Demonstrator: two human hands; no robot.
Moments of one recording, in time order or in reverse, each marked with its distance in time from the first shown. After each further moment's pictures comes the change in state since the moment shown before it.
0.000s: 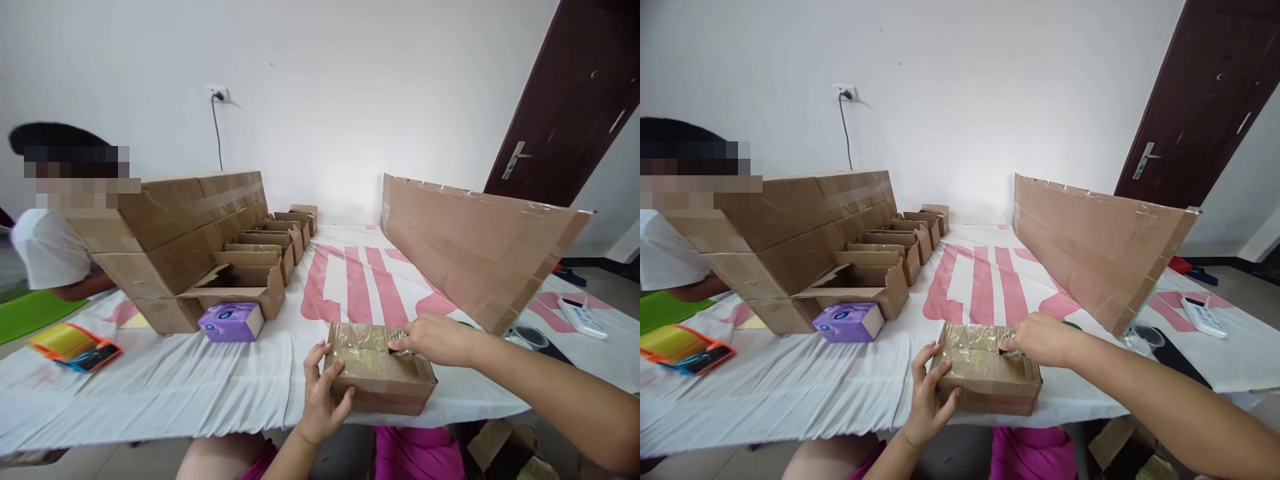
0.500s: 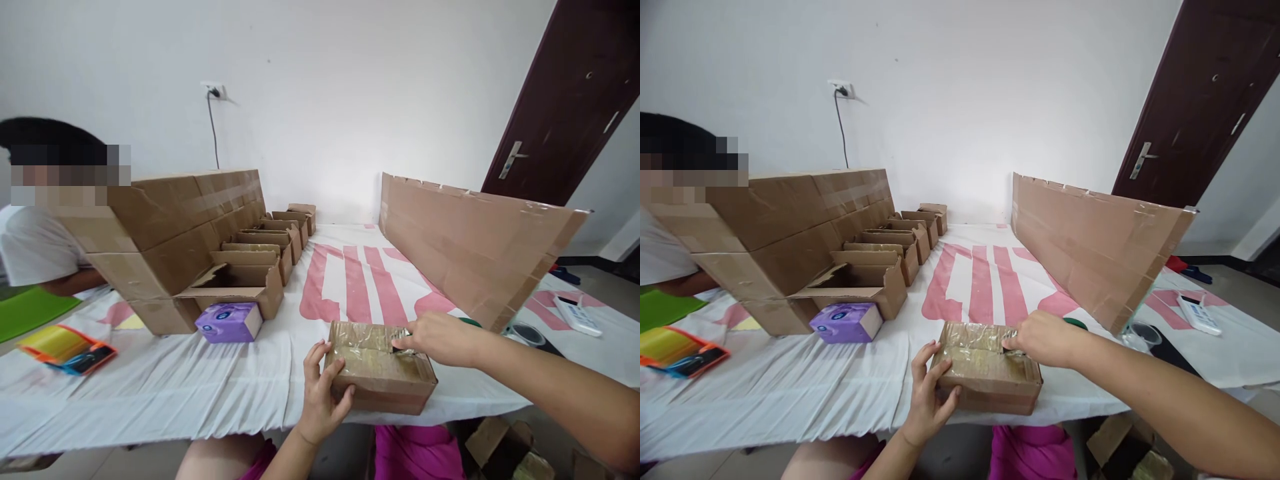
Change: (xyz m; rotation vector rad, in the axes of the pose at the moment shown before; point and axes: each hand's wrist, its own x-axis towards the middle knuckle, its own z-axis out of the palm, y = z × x) left_hand 0.001 0.000 -0.003 0.028 -0.015 -0.004; right_hand -0.005 -0.005 -0.006 -0.074 -0.008 -0.009
